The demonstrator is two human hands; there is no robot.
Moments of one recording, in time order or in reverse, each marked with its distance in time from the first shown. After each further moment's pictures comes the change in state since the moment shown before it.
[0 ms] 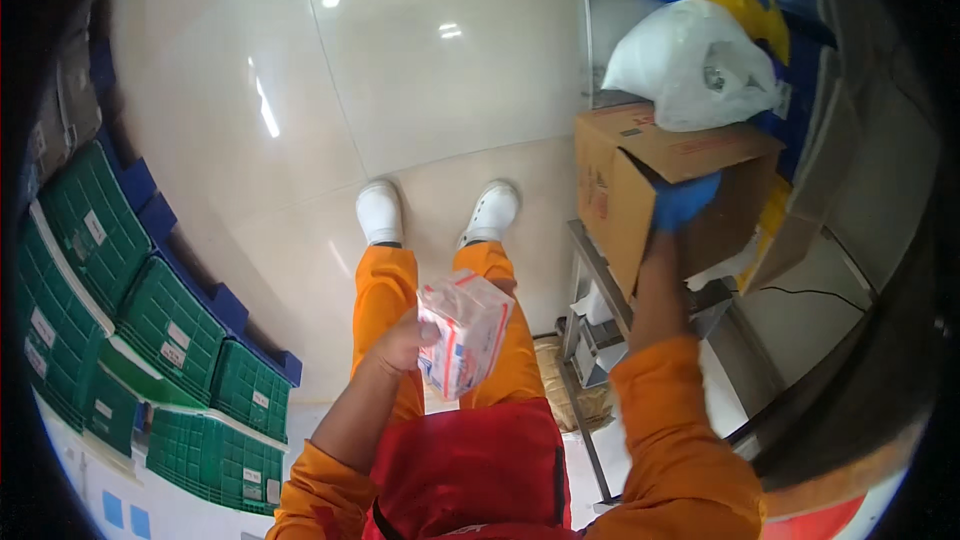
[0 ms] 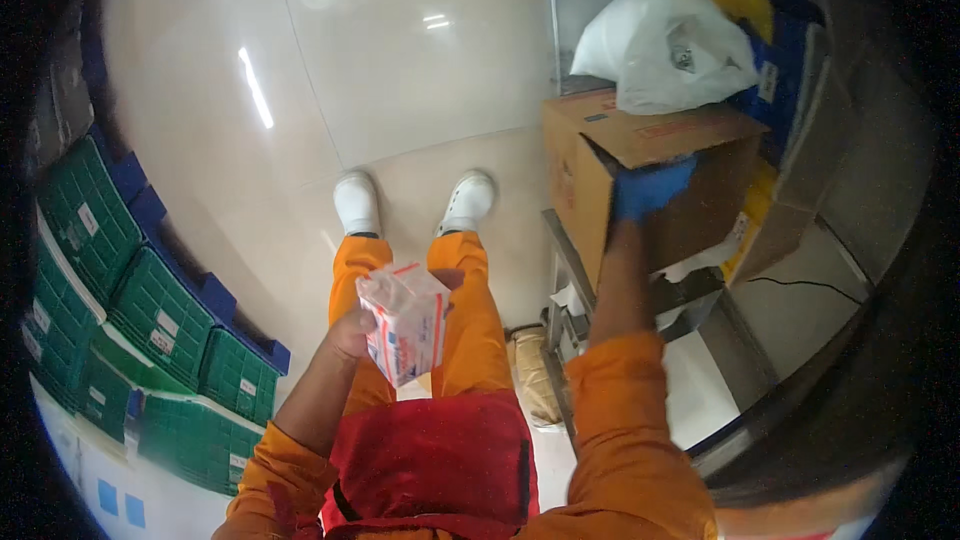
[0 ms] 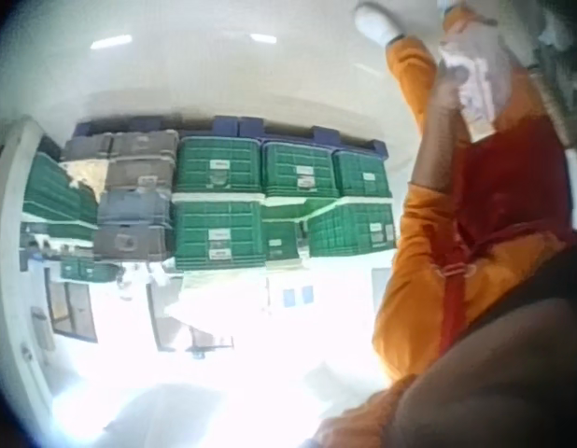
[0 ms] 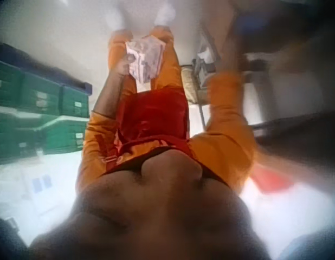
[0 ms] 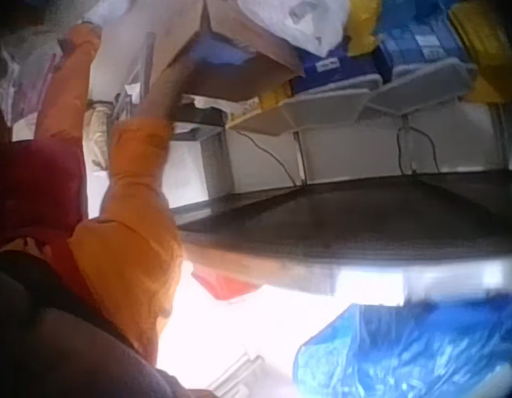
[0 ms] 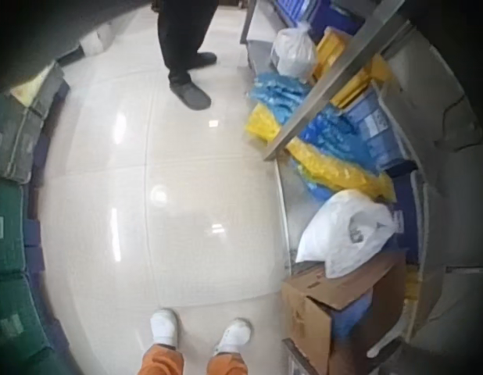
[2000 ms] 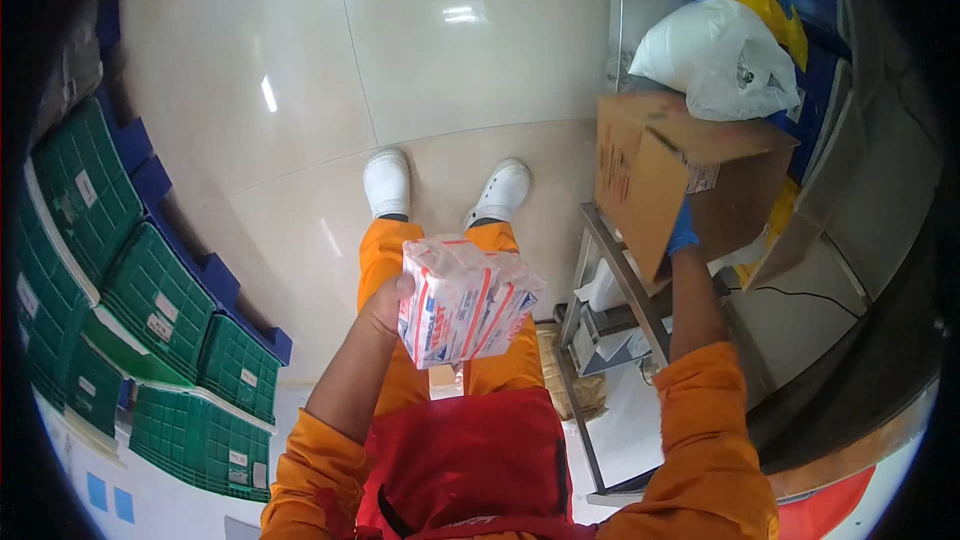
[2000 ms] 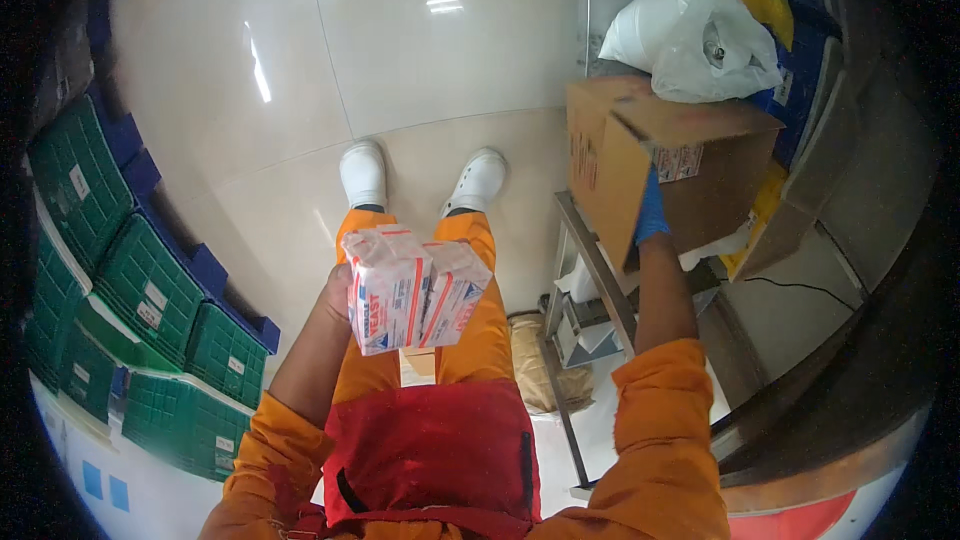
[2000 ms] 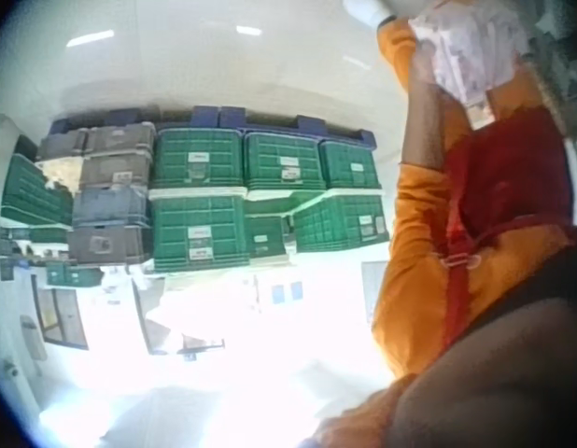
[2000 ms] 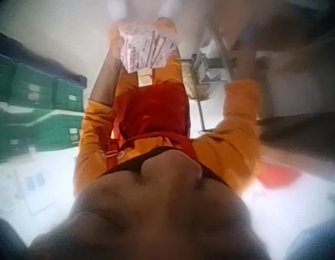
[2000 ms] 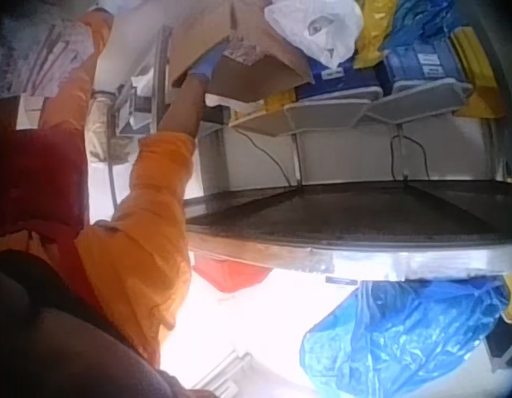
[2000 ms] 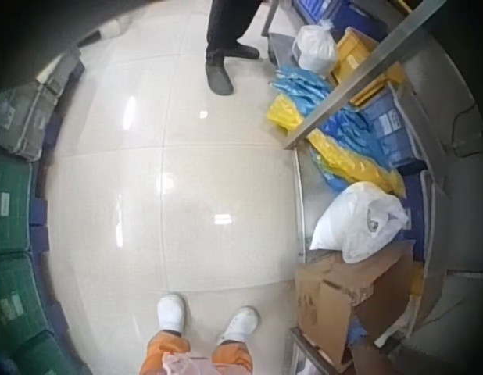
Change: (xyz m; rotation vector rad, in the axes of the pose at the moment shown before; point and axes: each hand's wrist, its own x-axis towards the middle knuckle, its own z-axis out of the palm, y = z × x) left_hand -0.010 -0.002 -0.074 -0.271 -0.081 0.065; right_hand -0.040 -0.013 -0.044 0.261 -0.570 1.016
